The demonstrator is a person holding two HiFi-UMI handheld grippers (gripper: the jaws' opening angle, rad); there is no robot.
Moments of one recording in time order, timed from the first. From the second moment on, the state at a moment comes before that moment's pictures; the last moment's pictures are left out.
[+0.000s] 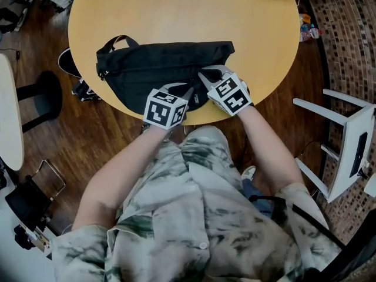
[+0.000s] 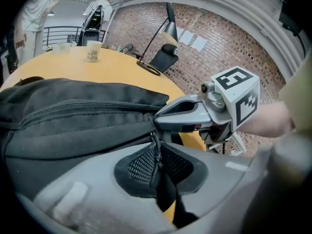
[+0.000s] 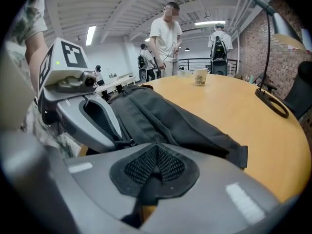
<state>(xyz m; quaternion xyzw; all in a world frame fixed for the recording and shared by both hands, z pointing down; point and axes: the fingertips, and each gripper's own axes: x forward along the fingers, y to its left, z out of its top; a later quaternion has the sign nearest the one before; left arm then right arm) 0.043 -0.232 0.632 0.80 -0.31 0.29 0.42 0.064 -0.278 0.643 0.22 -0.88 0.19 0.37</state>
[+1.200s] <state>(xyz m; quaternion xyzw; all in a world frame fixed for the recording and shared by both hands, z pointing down) -0.026 -0.236 0.618 0.84 -0.27 0.29 0.37 0.073 -0.278 0.665 0.29 -0.82 0.22 0.44</state>
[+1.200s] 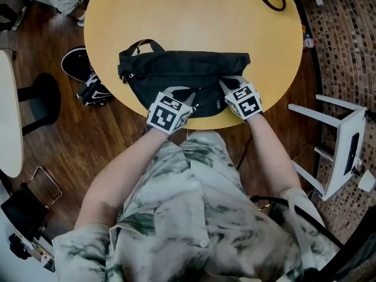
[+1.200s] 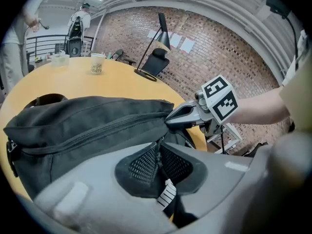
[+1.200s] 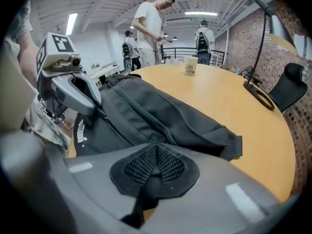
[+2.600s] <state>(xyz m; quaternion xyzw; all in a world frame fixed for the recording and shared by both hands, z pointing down) -0.165 -0.238 0.628 0.86 -0.24 0.27 0.37 0.086 -0.280 0.671 0.38 -0.72 0.25 0.52</state>
